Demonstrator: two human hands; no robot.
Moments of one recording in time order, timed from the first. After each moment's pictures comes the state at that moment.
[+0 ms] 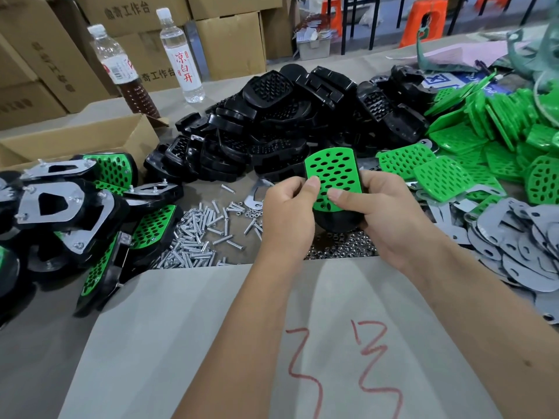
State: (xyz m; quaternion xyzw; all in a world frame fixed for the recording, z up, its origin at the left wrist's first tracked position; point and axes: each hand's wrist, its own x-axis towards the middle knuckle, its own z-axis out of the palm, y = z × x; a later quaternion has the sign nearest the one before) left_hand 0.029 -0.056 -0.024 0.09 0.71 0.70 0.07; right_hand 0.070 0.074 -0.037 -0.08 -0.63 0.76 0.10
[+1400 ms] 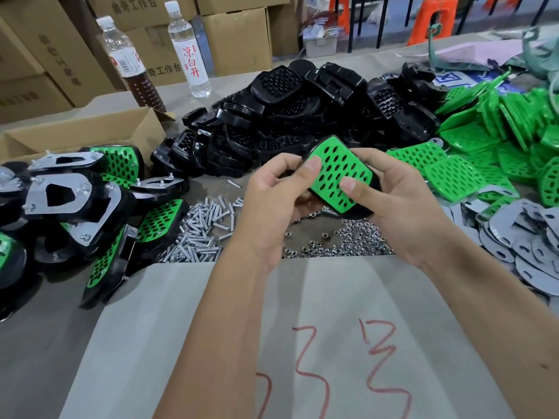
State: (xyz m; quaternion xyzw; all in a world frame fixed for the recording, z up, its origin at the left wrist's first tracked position) left_hand 0.018 -0.090 -0.010 0.13 0.64 0.74 0.14; right_hand 0.068 0.080 -0.037 0.04 -0.64 0.76 0.14
